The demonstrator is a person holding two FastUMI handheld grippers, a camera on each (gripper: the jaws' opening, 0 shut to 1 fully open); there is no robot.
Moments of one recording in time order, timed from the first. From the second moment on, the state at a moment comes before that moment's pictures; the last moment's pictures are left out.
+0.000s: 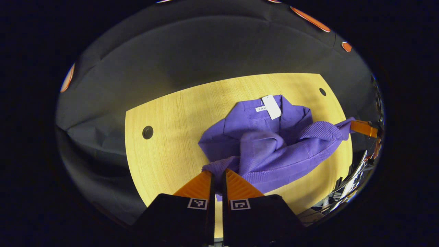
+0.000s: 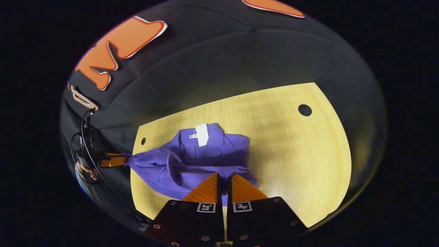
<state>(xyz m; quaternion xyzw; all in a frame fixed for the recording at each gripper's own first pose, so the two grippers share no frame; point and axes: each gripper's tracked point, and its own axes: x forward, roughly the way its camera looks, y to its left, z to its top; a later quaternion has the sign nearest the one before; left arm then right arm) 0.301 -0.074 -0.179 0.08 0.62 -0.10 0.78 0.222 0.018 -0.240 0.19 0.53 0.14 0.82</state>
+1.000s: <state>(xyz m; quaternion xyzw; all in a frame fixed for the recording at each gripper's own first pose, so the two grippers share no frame) 0.273 -0.088 -0.038 0.01 0.24 0.02 0.97 0.238 0.010 -0.120 0.11 0.25 0.08 0.96</state>
